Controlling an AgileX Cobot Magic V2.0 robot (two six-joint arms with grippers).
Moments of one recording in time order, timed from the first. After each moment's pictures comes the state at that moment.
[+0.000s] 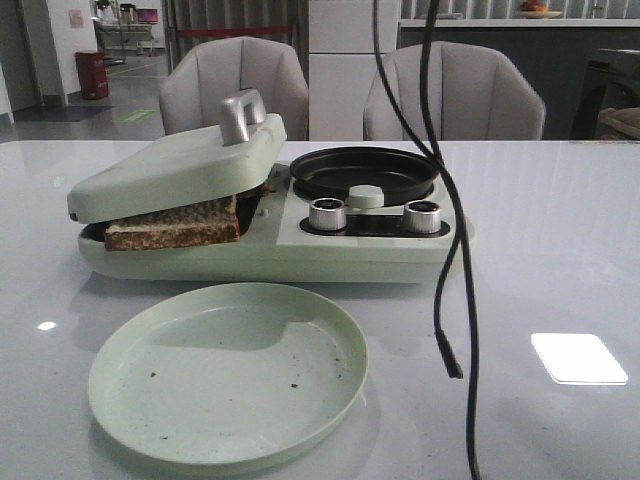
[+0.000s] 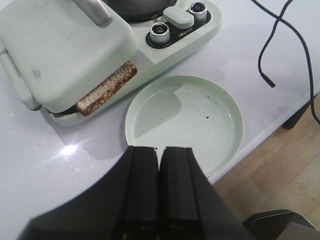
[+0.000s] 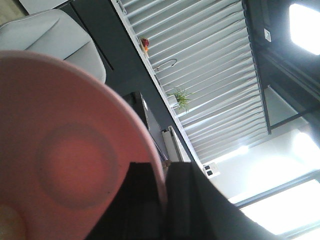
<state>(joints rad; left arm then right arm) -0.61 0.71 -0.78 -0.07 0.80 0.15 0.66 1.99 -1.91 -1.70 1.04 0.55</state>
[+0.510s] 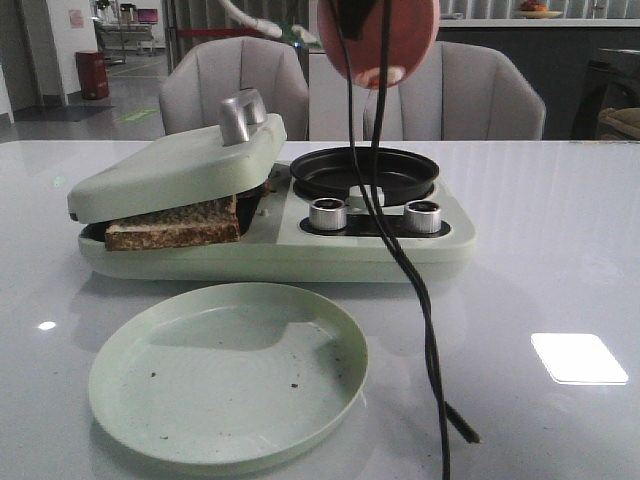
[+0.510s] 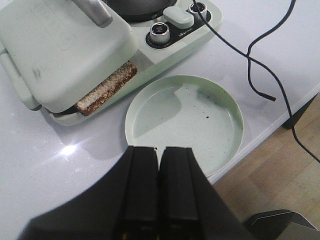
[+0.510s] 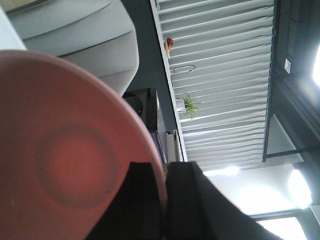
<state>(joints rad) -0.61 0.71 -0.78 -0.07 0.80 0.15 0.66 2.16 -1.92 -1.70 1.03 0.43</state>
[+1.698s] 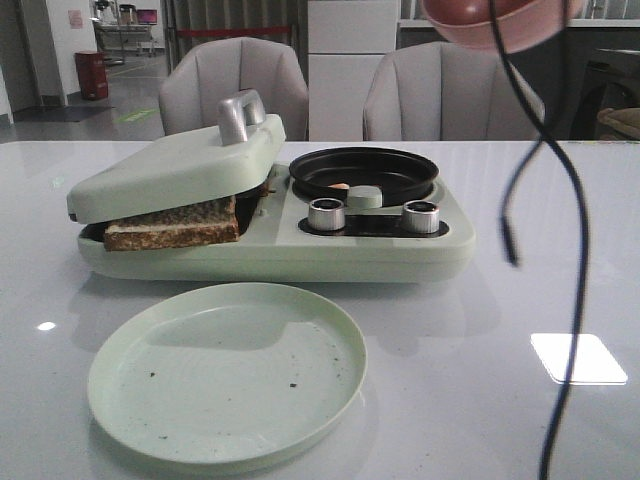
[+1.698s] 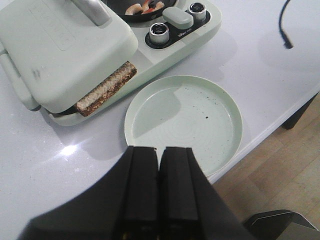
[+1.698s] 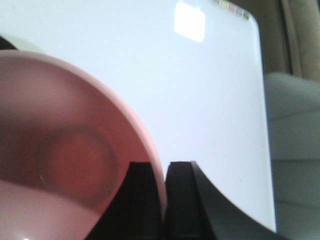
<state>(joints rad) -0.61 0.71 -0.78 -0.07 0.80 0.15 0.41 1.73 -1.84 -0.67 1.24 0.32</state>
